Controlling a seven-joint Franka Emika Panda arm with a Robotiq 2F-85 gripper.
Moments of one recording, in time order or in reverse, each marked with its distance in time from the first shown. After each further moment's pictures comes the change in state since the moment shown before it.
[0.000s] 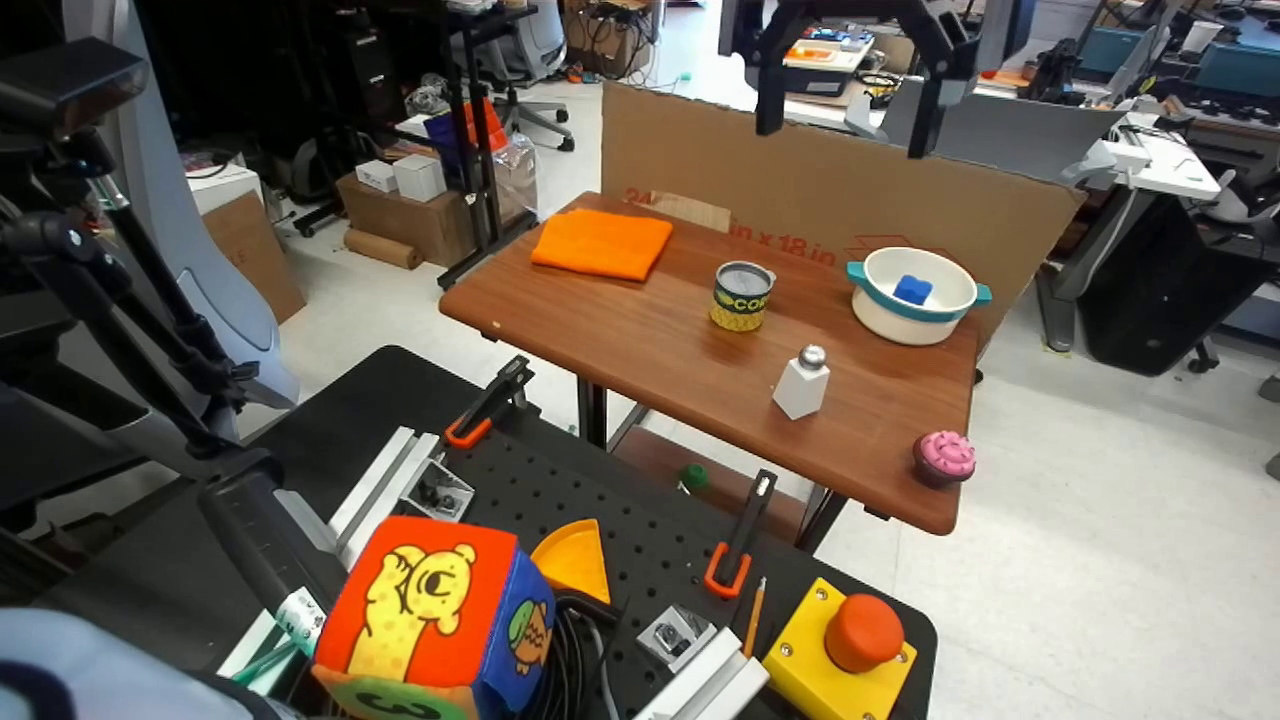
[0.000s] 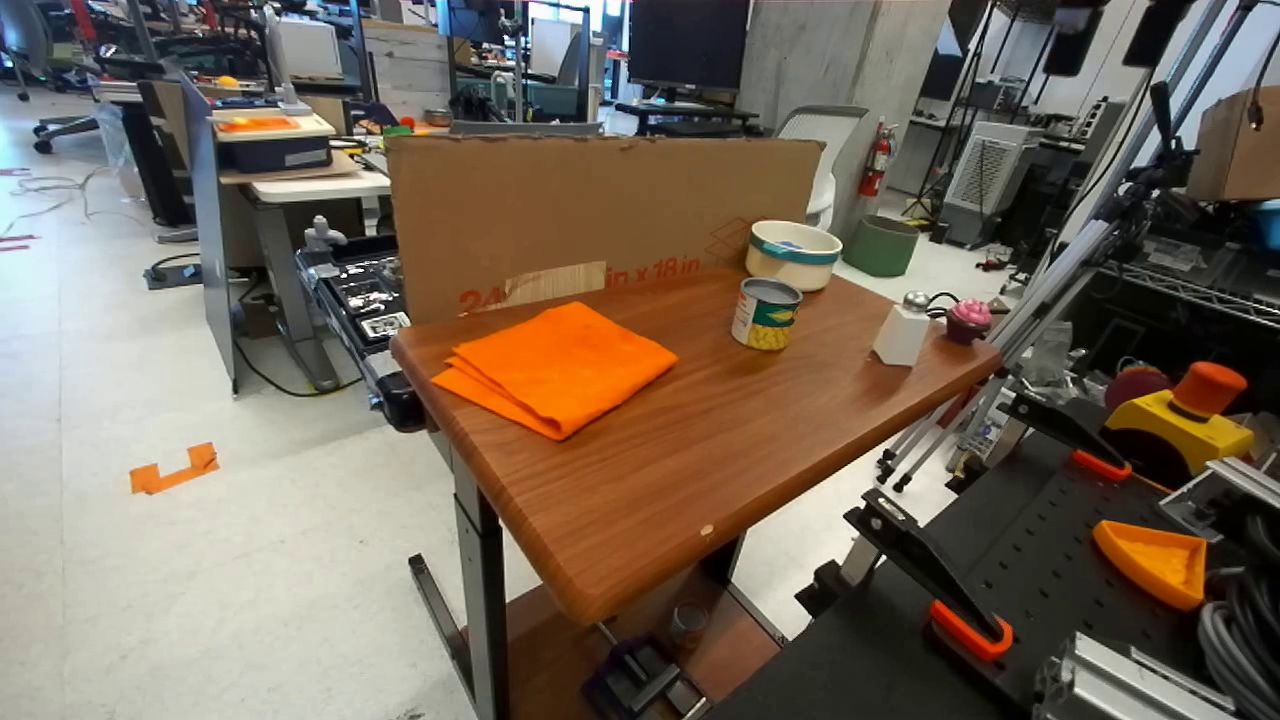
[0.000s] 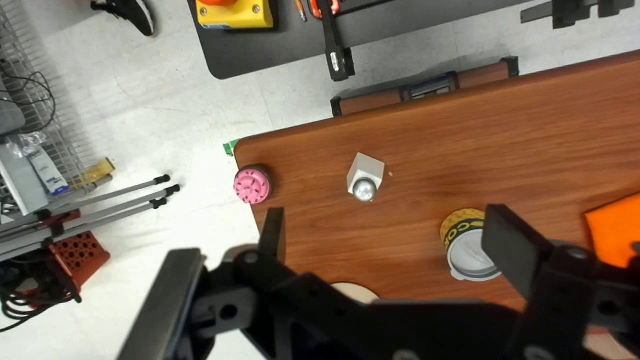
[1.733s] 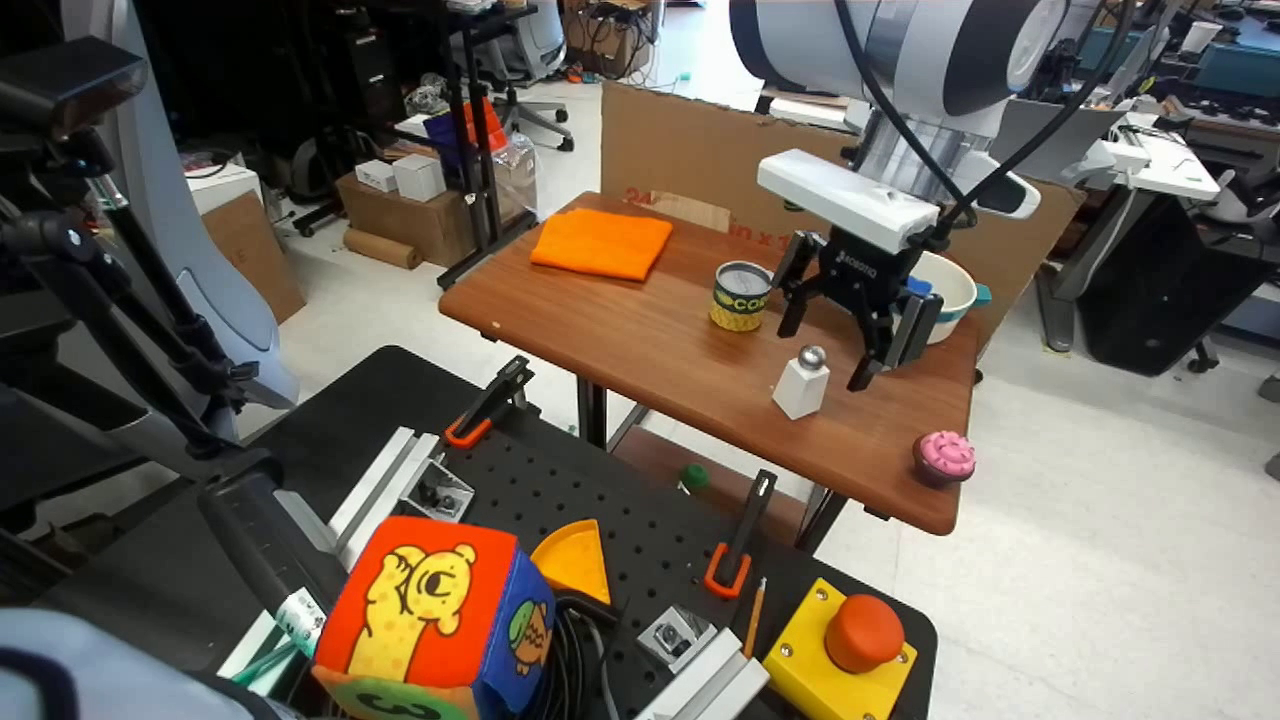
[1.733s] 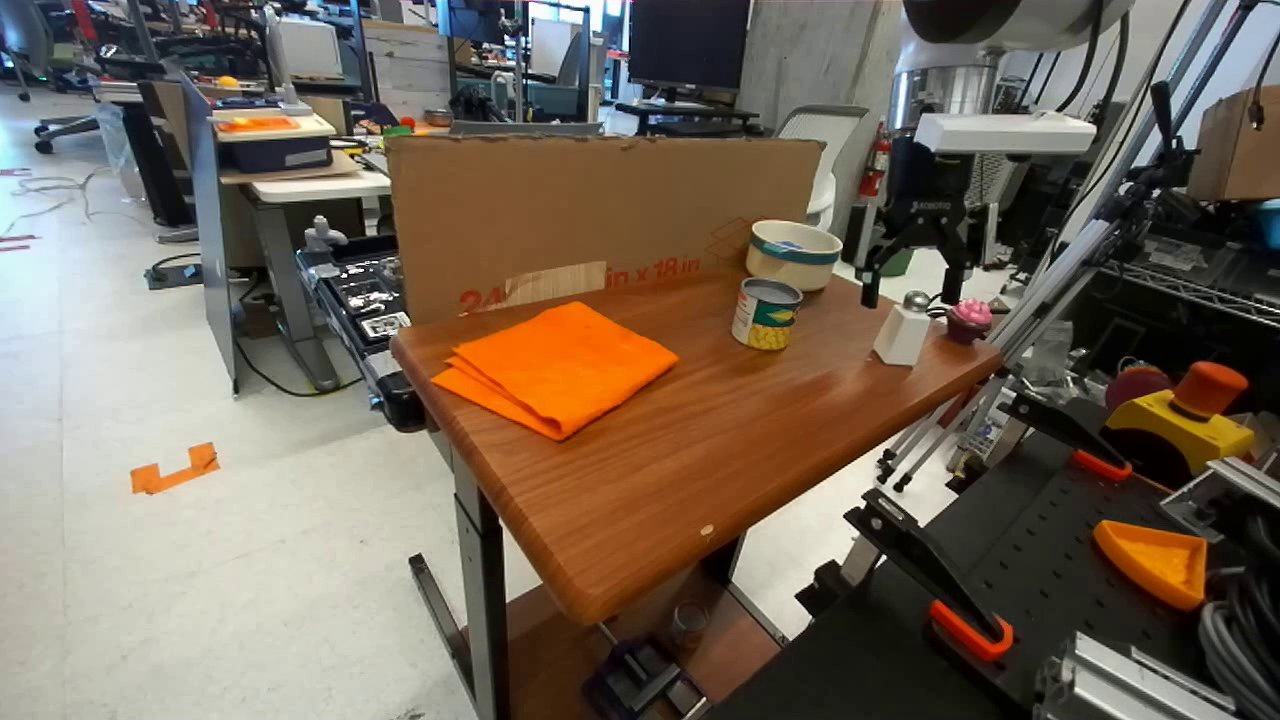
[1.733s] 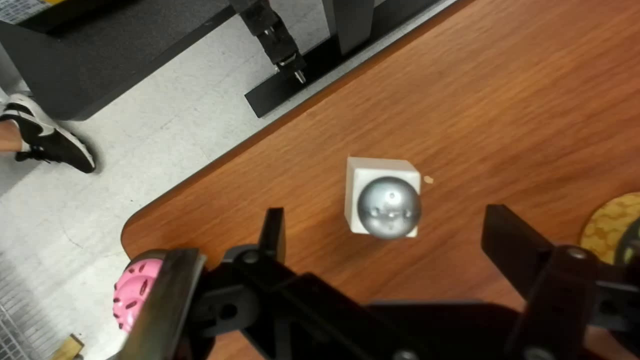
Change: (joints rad) arm 0.049 0.794 -0.150 0.390 0.217 0.146 0.107
